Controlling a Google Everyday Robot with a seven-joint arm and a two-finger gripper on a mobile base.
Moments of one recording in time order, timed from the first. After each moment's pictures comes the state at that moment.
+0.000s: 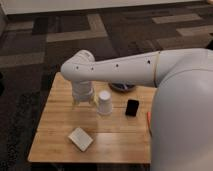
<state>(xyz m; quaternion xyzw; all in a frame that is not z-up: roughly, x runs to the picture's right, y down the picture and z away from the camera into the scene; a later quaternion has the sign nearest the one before) -0.101 0.099 0.704 -0.26 0.23 0.64 0.68</state>
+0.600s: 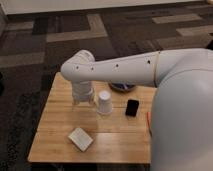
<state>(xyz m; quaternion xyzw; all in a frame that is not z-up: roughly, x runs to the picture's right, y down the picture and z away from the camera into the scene) -0.101 0.099 0.704 -0.26 0.23 0.64 0.68</state>
